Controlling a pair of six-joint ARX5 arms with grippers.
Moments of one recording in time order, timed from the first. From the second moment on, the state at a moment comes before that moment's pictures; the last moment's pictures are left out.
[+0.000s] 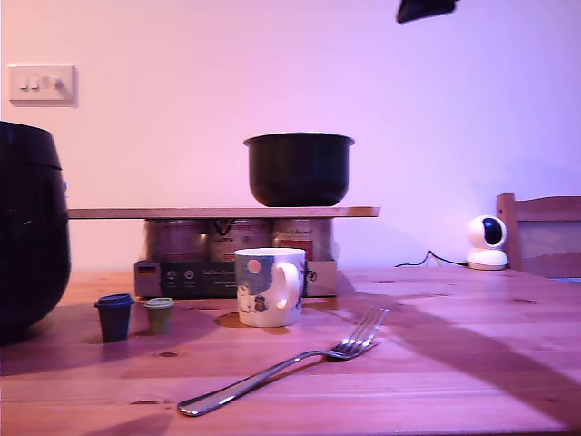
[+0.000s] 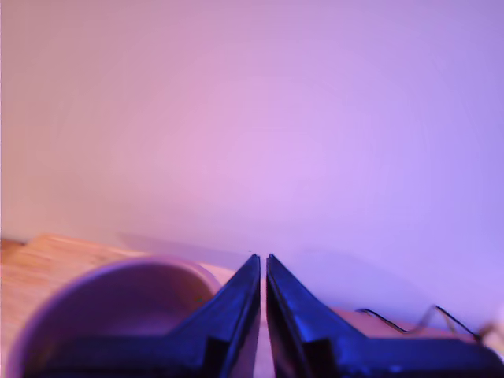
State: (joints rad) left arm -0.21 0.00 0.01 -0.18 0.36 -0.16; right arm 0.19 1.80 1.88 -0.19 -0.12 -0.02
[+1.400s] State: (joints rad) left arm -0.21 0.00 0.01 -0.18 0.36 -0.16; right arm 0.27 1.71 1.19 0.47 -0.26 -0.02
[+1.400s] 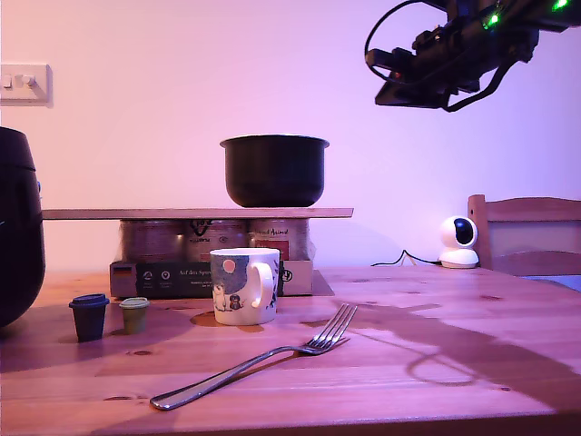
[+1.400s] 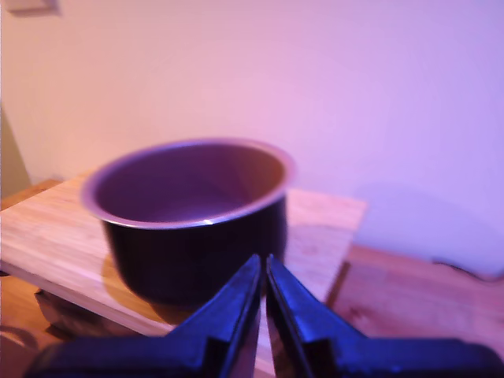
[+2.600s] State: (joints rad) left arm -0.21 0.00 0.01 -0.18 0.36 -0.16; right arm 0.30 1.30 0.82 0.56 -0.20 0.00
